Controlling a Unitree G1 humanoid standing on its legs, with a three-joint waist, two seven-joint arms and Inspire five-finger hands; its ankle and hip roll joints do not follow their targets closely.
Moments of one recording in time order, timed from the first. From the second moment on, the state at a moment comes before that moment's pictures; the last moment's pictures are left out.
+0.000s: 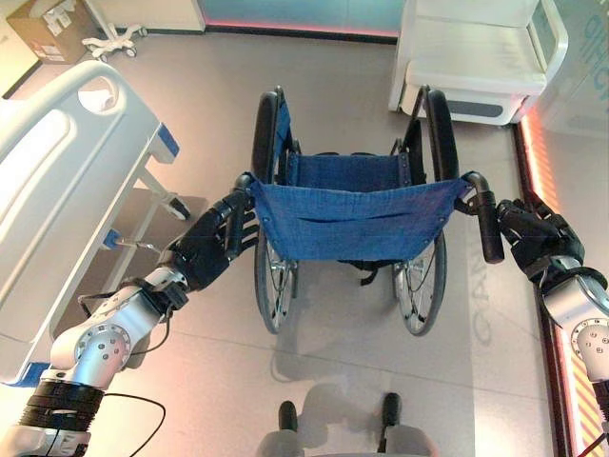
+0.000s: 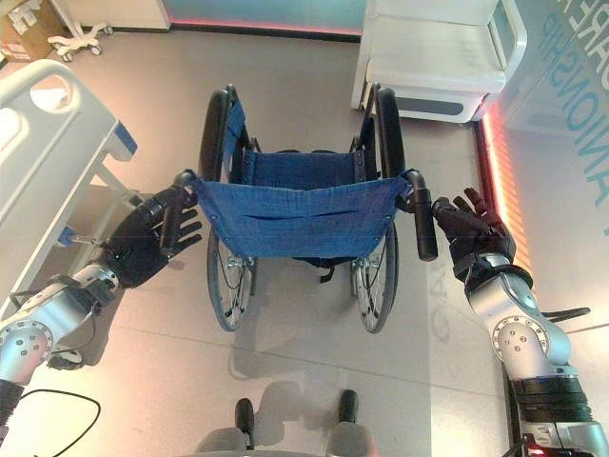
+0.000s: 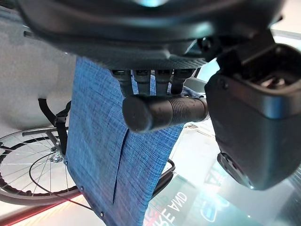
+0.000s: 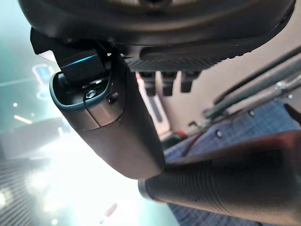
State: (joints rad) left arm -0.13 0.86 0.00 0.00 -1.26 0.39 -0.07; right arm -0.18 -0.79 -0.09 0.00 1.23 0.23 -0.45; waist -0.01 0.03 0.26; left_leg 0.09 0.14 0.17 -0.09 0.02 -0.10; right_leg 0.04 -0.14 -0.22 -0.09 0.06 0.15
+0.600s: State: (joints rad) left arm -0.13 0.96 -0.01 -0.03 -1.25 0.38 -0.08; right arm -0.18 -0.79 -0.09 -0.02 1.24 0.19 -0.45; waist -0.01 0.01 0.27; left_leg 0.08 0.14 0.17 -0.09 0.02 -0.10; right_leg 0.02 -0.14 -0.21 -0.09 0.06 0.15
